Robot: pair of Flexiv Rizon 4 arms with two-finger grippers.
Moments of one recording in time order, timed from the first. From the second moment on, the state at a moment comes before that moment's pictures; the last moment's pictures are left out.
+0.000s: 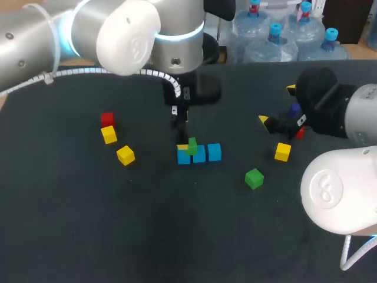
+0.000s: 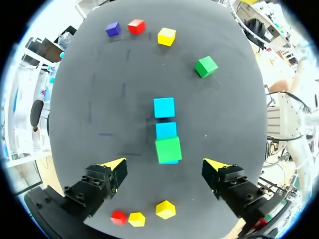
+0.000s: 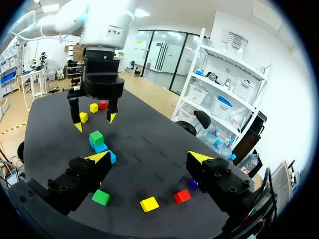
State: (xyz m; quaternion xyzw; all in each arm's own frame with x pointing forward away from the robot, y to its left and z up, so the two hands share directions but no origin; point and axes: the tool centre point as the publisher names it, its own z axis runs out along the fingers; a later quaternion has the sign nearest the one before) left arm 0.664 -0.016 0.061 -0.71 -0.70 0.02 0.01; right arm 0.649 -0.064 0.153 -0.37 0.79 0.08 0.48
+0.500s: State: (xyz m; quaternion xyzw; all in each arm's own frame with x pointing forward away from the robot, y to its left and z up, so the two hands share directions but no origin) left arm 0.666 -0.018 0.042 -0.70 -0.71 0.03 0.01; right arm 0.649 -0.064 0.153 -0.37 0.79 0.08 0.48
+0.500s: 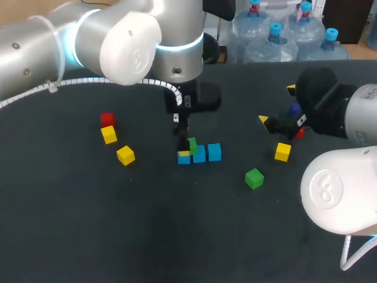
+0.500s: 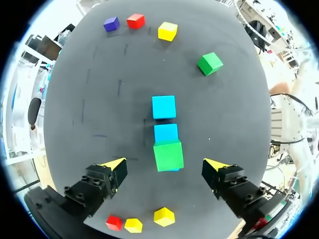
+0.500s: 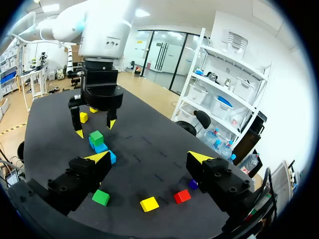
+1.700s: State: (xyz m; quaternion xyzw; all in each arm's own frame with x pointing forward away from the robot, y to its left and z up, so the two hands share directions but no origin) left arm 0.661 -0.024 0.033 -0.71 -0.71 0.04 0.03; right arm 0.649 -0.064 0.153 -0.37 0.79 0.08 0.48
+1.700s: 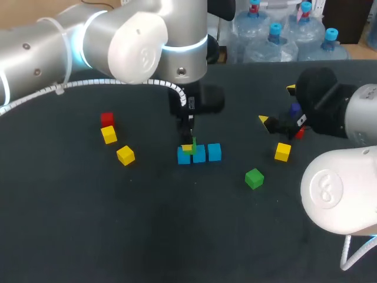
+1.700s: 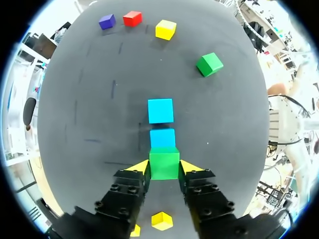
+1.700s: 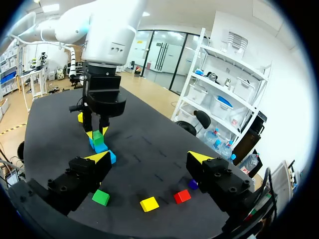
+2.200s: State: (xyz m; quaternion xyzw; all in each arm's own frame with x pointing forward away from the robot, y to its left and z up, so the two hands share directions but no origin) left arm 0.660 -0.024 0.033 -0.71 -0.70 0.04 0.03; right arm 0.649 -0.064 0.153 -0.37 0.79 0.08 0.48
